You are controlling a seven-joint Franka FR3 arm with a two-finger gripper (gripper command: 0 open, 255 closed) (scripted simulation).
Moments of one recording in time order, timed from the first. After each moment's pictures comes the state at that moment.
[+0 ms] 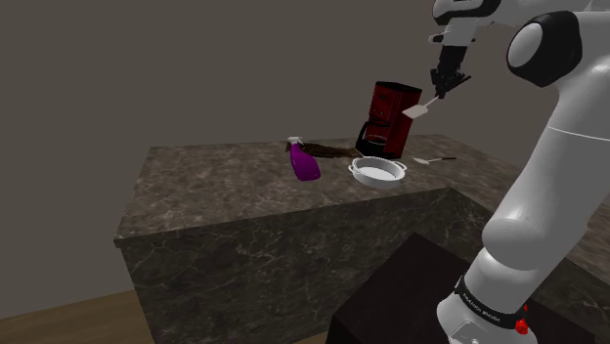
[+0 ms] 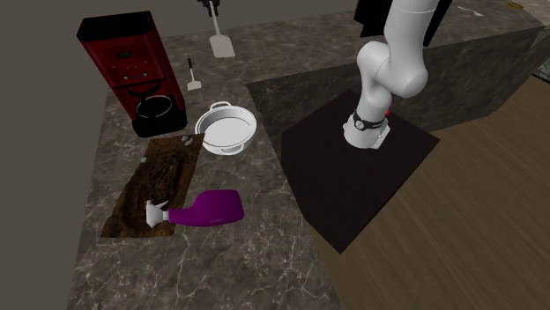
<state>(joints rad) -0.24 0.07 -0.59 -1.45 -0.02 1.53 -1.99</state>
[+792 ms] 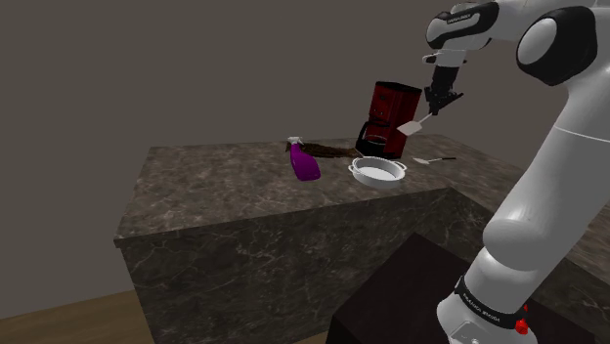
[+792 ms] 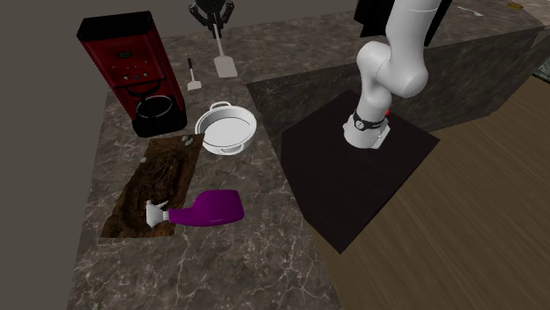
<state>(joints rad) -0.23 0.02 -0.59 -1.67 -0.05 1.71 -1.97</state>
